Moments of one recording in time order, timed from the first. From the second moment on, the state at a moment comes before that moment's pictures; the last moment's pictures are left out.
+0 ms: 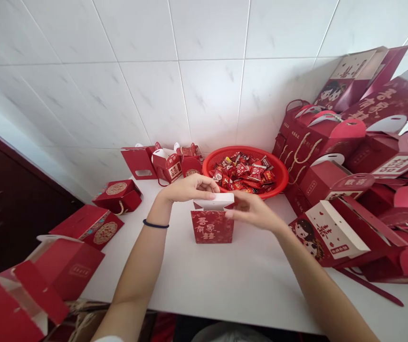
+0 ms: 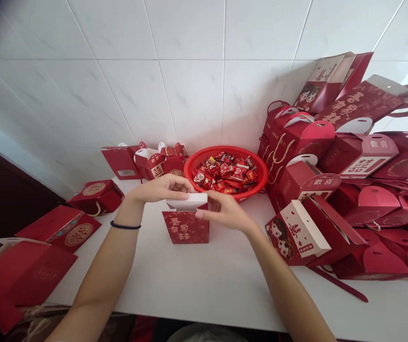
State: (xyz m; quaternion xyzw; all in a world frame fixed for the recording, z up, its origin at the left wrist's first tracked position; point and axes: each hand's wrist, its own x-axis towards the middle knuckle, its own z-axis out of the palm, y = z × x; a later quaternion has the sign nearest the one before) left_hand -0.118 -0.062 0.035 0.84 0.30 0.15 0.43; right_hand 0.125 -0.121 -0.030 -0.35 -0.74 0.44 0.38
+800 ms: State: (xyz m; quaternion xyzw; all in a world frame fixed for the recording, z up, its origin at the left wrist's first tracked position) left_hand -0.111 -0.039 0.002 0.70 0.29 0.31 0.58; right_hand 0.164 -0.010 -0.022 -0.70 -0.59 0.18 0.35
